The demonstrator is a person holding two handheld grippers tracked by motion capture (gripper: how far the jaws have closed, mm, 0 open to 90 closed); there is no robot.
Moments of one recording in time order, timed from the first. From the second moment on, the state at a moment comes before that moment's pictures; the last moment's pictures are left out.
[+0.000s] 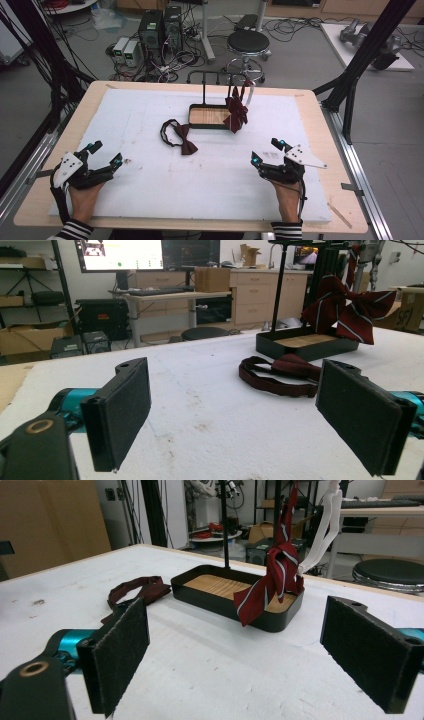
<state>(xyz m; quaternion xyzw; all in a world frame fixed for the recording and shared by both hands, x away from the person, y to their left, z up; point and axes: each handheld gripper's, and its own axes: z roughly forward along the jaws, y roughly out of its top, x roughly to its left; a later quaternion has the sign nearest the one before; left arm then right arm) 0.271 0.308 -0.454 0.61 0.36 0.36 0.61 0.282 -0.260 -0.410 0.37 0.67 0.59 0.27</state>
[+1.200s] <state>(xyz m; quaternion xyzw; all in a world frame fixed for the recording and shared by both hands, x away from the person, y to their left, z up) 0.308 0.249 -0.359 0.74 0.31 0.31 0.51 0.251 -0.278 -0.423 0.36 0.64 0.61 0.30</state>
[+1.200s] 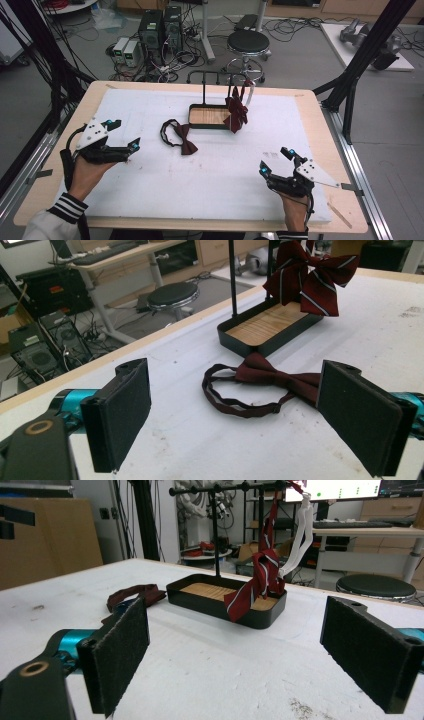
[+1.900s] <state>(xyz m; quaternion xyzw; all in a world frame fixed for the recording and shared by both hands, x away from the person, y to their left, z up) 0.346 0.187 -0.359 0.80 0.32 0.25 0.43 0.253 -0.277 -0.435 0.37 0.63 0.61 0.31</state>
